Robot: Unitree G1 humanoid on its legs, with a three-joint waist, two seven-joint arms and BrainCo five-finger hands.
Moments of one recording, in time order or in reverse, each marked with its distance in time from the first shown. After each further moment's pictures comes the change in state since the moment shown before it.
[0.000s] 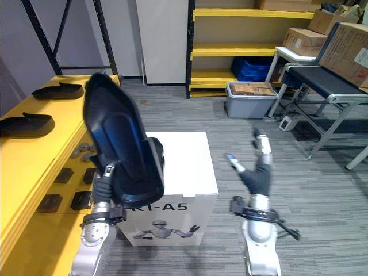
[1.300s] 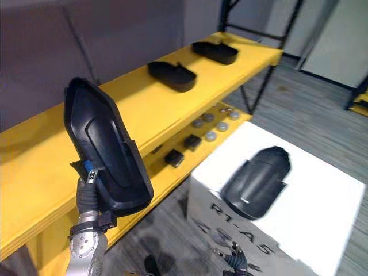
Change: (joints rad) left arm 0.060 -0.048 0.004 -0.030 0.006 -0.018 -0.023; right arm -0.053 0.052 0.066 1.123 -0.050 0.144 0.116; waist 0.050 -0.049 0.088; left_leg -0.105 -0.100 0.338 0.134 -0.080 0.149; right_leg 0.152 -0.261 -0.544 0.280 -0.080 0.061
